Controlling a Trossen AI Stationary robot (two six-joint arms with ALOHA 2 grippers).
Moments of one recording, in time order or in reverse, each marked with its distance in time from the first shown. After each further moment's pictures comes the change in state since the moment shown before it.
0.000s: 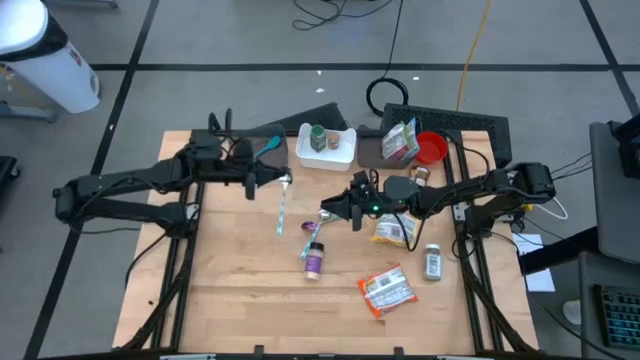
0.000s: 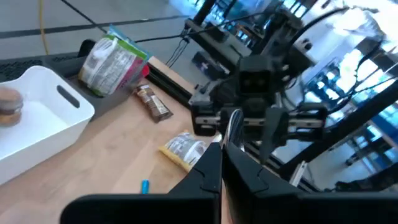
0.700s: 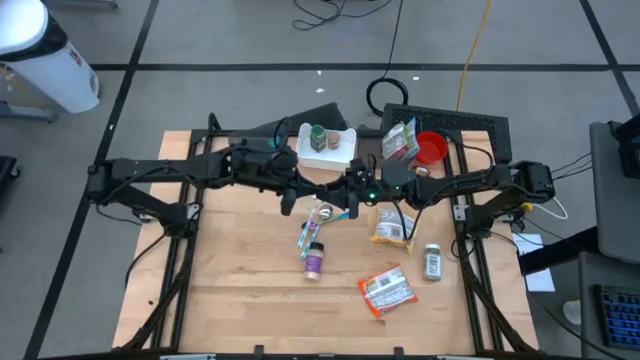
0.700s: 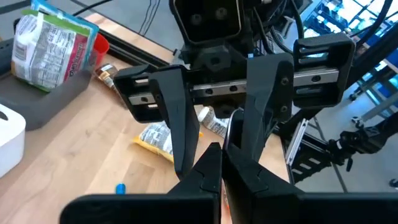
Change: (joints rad) left arm -0.149 0.381 0.351 -0.118 -0.001 0.139; right arm -0.073 0.000 0.108 -0.074 -0.076 -0.011
